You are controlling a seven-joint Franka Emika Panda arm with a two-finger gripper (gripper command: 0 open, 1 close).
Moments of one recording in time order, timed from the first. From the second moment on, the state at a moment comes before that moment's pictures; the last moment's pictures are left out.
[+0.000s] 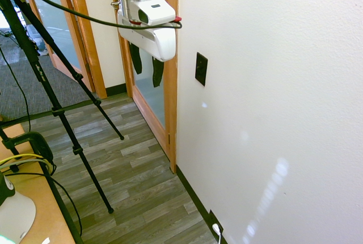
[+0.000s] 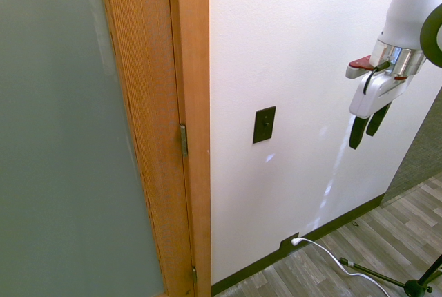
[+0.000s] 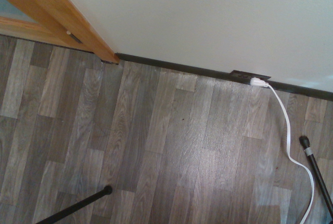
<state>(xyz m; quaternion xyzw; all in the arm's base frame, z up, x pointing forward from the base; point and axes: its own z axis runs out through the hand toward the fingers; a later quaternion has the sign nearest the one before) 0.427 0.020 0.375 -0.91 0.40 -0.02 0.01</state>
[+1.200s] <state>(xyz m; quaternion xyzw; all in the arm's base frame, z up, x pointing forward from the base) 0.546 0.057 0.316 -0.82 0.52 -0.20 0.11</state>
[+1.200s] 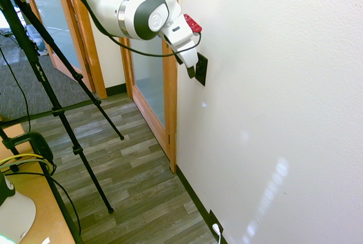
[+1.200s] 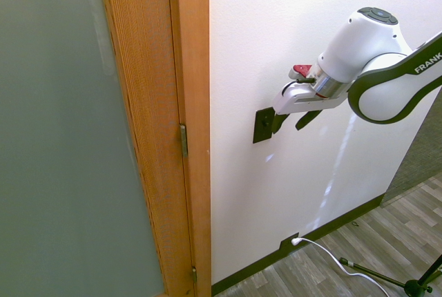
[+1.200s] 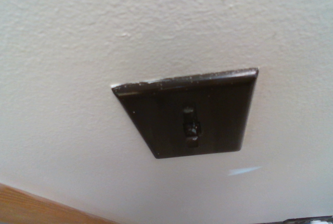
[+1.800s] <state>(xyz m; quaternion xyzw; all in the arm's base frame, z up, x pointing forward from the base) 0.563 0.065 0.338 -0.80 0.53 -0.24 0.12</state>
